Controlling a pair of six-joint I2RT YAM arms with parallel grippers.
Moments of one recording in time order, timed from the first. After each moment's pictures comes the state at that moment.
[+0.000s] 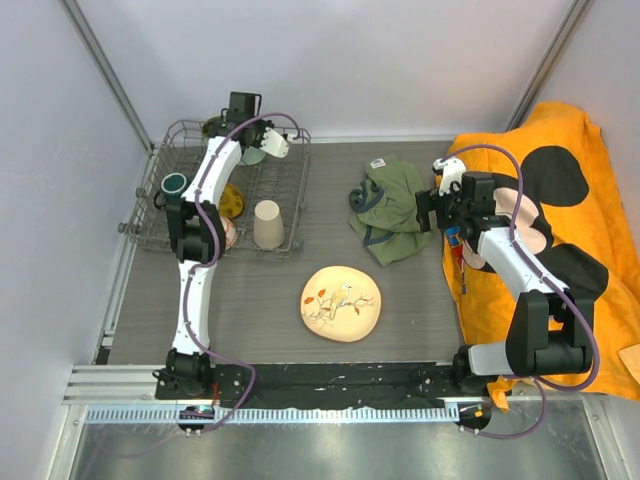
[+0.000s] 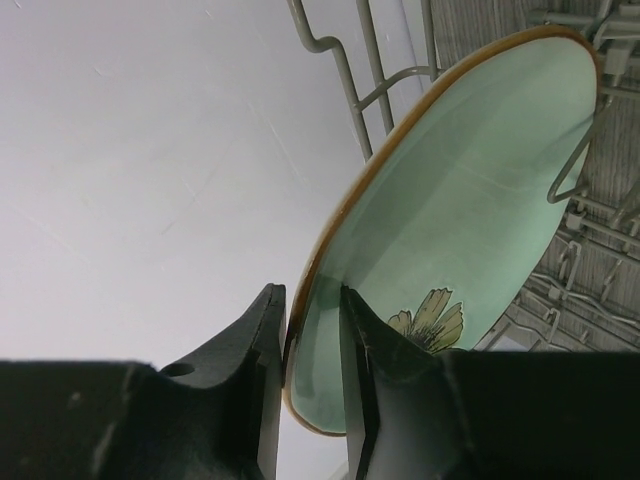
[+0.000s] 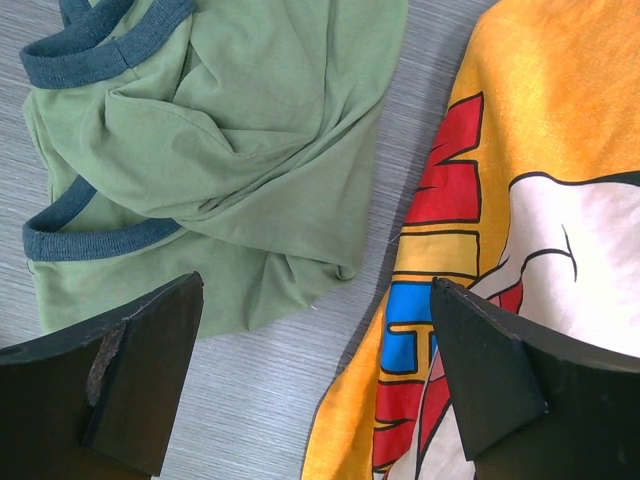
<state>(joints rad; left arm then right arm) -0.19 2.47 2.44 -0.64 -0.05 1.83 0.03 1.37 0.91 -0.17 -0.17 -0.23</state>
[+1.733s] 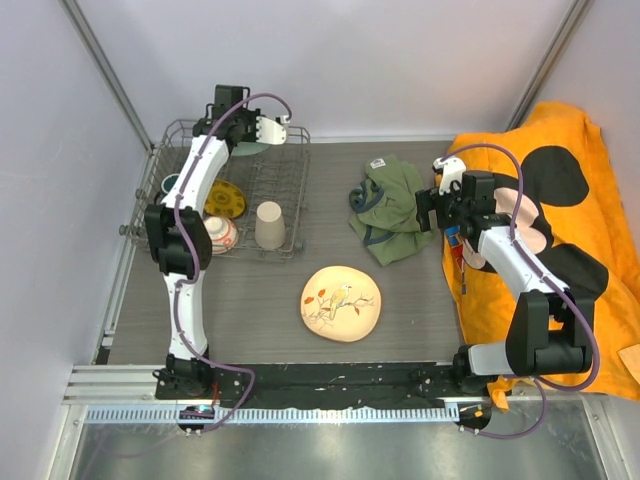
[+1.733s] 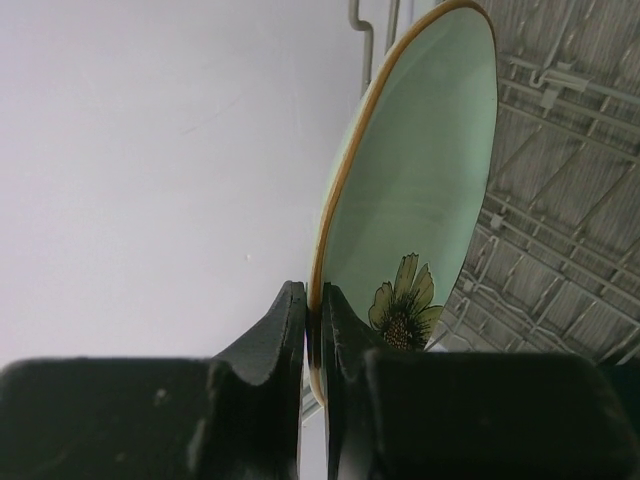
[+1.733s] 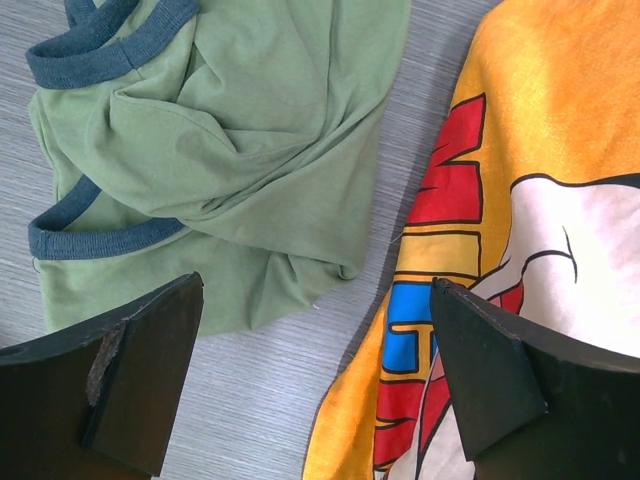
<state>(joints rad) -0.18 2.22 2.20 -0.61 0.01 1.53 0.03 1.37 0.92 -0.19 -0.17 -0.23</state>
